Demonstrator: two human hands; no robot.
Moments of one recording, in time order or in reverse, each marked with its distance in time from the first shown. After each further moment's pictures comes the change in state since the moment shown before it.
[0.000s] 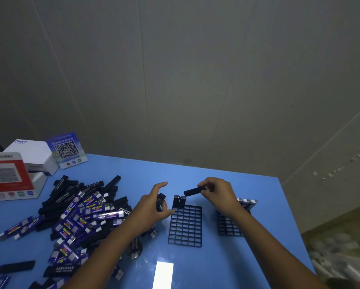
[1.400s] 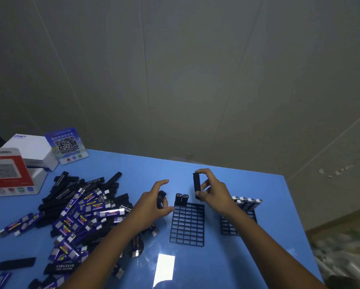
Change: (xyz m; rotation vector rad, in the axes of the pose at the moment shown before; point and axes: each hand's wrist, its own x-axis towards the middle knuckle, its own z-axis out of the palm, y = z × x) left_hand 0.009 -0.010 0.000 0.002 -0.003 -0.005; right_hand 0.010 0.008 0.021 0.144 -0.117 -0.069
